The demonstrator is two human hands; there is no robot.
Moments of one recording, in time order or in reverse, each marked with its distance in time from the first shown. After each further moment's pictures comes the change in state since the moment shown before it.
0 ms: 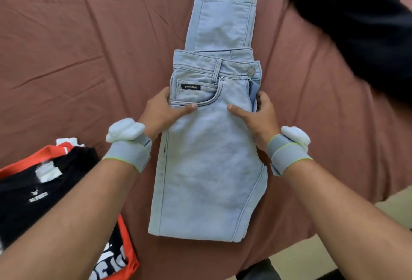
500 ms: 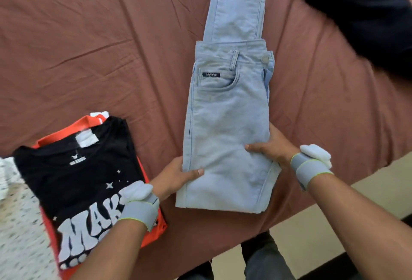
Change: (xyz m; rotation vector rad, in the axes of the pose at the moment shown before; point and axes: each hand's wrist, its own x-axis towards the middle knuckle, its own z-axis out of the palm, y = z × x) left_hand -0.172 -0.122 0.022 -0.355 -0.483 -0.186; right_hand -0.108 0.060 -0.023 -0.231 -0.290 0.157
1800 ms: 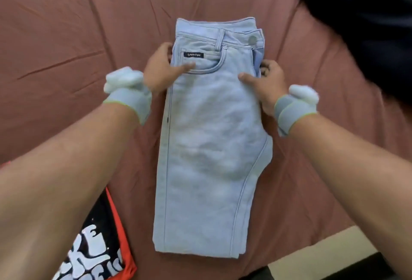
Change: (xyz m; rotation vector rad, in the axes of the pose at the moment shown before) left_hand 0.175 0.226 -0.089 0.375 0.544 0.394; right_hand 0.160 -0.132 -0.042 0.192 0.363 -0.287
